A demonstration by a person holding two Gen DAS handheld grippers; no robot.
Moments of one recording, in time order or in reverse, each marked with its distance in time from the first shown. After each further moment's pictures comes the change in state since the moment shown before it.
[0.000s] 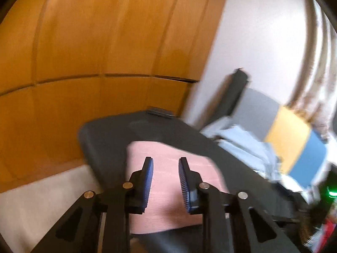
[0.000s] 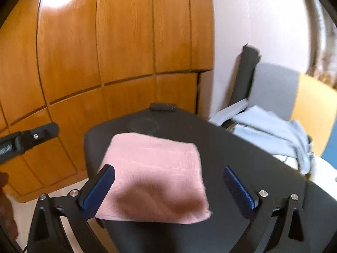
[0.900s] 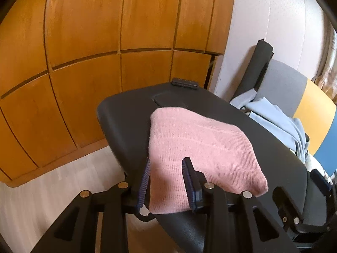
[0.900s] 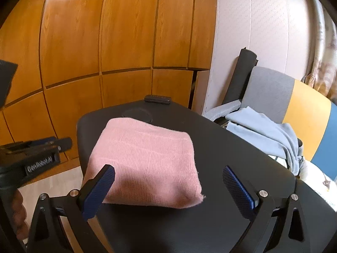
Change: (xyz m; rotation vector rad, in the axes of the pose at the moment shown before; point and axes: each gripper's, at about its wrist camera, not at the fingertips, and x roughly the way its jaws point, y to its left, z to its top) left arm 0.049 -0.011 -0.038 -0.008 0.137 0.097; right arm -0.026 0.006 -0.035 -0.052 0.038 -0.027
